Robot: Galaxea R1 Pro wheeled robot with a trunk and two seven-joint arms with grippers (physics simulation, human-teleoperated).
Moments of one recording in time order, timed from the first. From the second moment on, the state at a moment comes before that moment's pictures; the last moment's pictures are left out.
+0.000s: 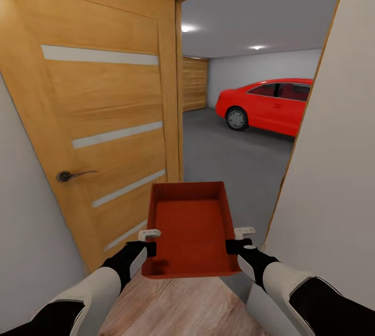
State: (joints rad) left arm -0.80 -0.13 0.01 -0.26 0.07 0.31 0.19; right arm -0.89 0.07 0.53 -0.02 -0.45 -0.03 -0.11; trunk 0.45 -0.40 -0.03
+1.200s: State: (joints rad) left arm -0.80 -0.13 0.01 -0.26 0.07 0.31 0.19; right arm -0.89 0.07 0.53 -0.02 -0.45 -0.03 -0.11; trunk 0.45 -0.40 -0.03
